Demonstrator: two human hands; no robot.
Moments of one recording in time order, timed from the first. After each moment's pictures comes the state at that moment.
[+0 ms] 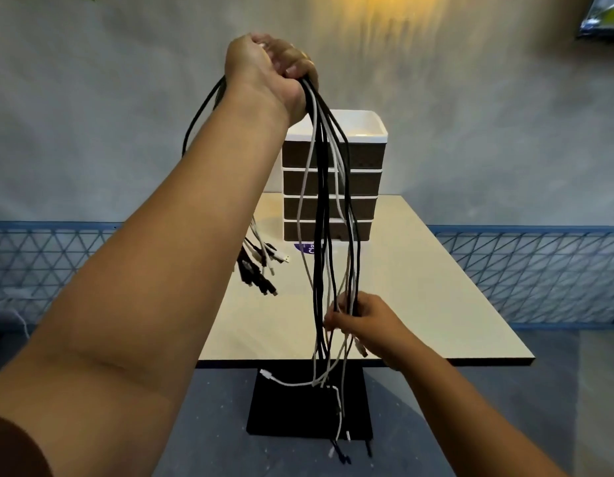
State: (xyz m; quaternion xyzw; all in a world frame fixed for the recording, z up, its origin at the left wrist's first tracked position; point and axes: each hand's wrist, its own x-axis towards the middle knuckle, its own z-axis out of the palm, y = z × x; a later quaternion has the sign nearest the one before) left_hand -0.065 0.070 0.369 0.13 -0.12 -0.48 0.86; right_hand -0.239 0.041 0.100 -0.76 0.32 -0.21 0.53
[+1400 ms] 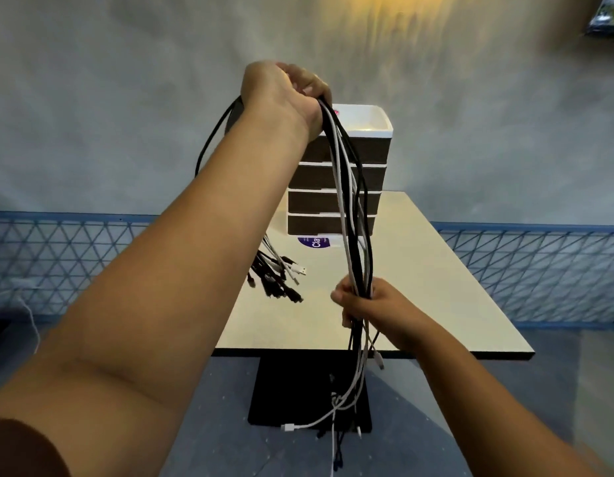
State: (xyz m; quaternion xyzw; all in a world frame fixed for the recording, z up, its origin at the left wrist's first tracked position) left_hand -0.090 0.085 0.353 0.21 -0.07 -0.42 0.88; right_hand -0.250 0.046 0.127 -0.75 0.26 -0.17 0.58
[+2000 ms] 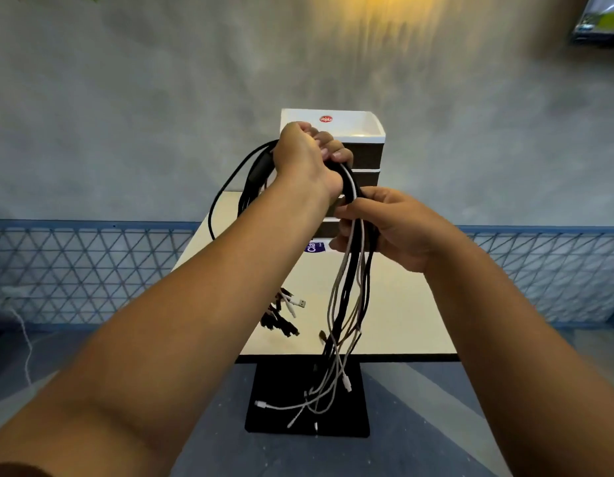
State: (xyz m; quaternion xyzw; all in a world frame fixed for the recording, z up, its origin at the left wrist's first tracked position) left_hand -0.113 0.066 0.298 0.22 -0.11 -0.49 0.83; right_hand -0.236 0.032 0.241 -0.71 0.21 -0.25 0.63
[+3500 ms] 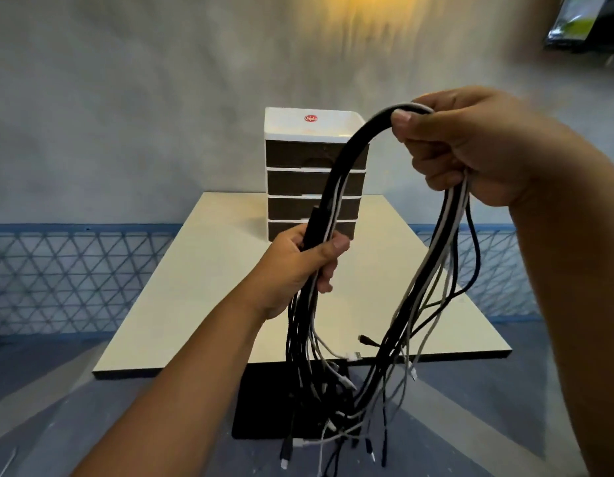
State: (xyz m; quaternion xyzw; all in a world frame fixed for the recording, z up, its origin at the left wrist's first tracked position) left_hand -0.108 0.122 0.185 0.46 -0.51 -0.38 0.62; right_hand -0.283 0.031 0.334 -0.79 0.21 -0.28 0.50
